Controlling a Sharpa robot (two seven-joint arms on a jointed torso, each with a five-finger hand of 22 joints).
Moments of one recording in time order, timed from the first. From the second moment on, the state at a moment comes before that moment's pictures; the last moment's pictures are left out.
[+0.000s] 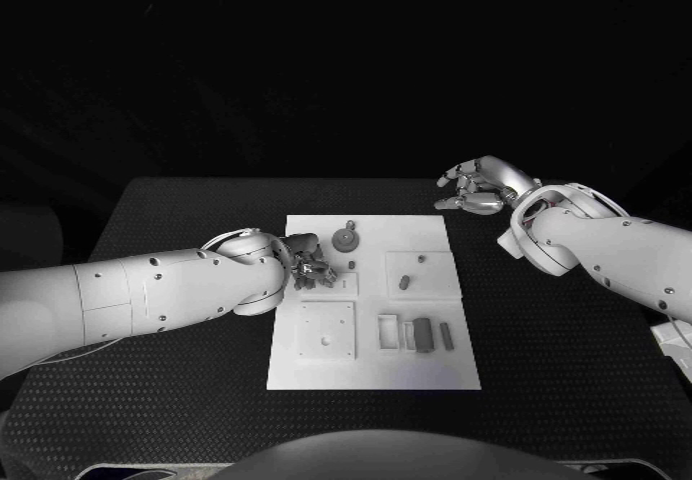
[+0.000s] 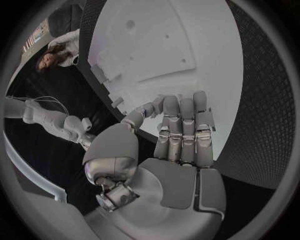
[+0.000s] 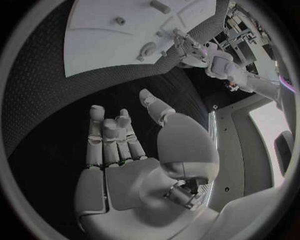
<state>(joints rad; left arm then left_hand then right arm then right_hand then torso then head) 1.21 -0.70 -0.23 1.43 -1.19 -0.19 -0.44 0.85 0.00 0.50 -0.27 0.50 1.10 0.07 0.19 0.78 1.23 -0.03 0.78 0.60 0.98 -0.03 1.05 0.60 0.03 1.16 -0.13 0.22 1.31 1.22 -0.70 -0.05 1.19 -1.11 -0.38 0.11 1.06 -0.11 0.53 -0.27 0.05 0.78 0.19 0.23 0.47 0.84 0.09 1.28 0.99 0.92 -0.01 1.57 0.83 0.25 0.93 0.07 0.94 1.31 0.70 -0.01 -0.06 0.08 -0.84</state>
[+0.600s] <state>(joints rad) 1.21 -0.70 -0.23 1.42 -1.19 -0.19 -0.44 0.90 -0.05 0.56 -0.21 0.43 1.11 0.07 0.20 0.78 1.23 -0.03 0.79 0.60 0.99 -0.04 1.05 0.60 0.04 1.18 -0.13 0.22 1.31 1.22 -0.70 -0.05 1.19 -1.11 -0.38 0.11 1.06 -0.11 0.53 -0.26 0.05 0.77 0.19 0.23 0.47 0.84 0.09 1.28 0.99 0.92 -0.01 1.57 0.83 0.25 0.93 0.07 0.94 1.31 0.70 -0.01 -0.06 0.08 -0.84</state>
